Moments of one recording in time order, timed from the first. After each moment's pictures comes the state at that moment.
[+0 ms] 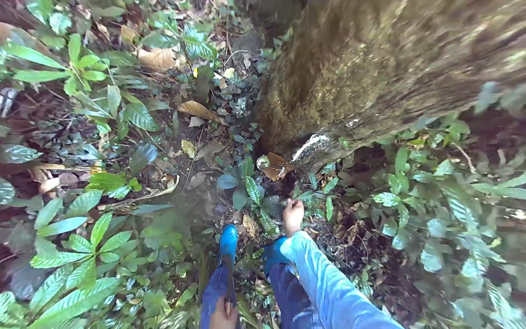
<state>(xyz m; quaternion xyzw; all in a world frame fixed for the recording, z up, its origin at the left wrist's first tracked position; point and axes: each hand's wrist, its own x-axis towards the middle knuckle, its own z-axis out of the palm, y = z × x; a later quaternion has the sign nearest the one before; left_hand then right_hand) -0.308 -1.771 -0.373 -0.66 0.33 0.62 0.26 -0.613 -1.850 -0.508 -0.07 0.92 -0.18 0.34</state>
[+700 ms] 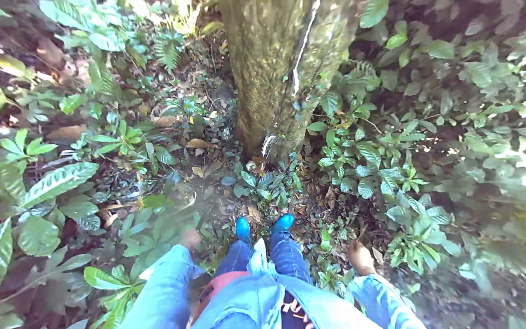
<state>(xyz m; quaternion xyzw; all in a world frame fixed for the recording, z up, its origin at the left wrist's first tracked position) -0.264 -1.951 -0.216 -0.57 0.57 0.40 0.43 -0.616 -1.542 -0.181 0.04 0.92 -0.04 0.38</state>
